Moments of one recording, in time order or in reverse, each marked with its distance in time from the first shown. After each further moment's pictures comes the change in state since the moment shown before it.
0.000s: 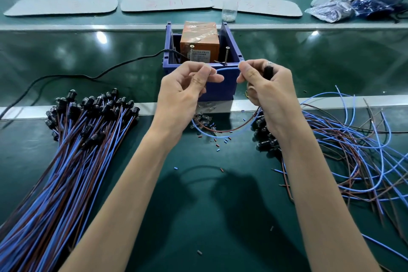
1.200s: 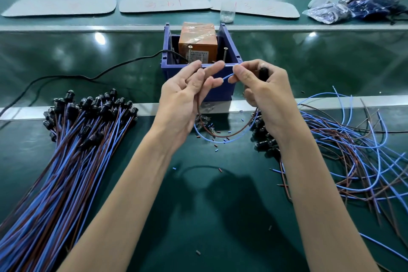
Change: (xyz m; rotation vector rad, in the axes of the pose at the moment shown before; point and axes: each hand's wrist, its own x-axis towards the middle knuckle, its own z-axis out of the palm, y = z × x) left_hand 0.004 -0.001 0.008 -0.525 0.044 -0.242; right_hand -0.003 -0.001 -0.001 -0.024 -0.044 -0.003
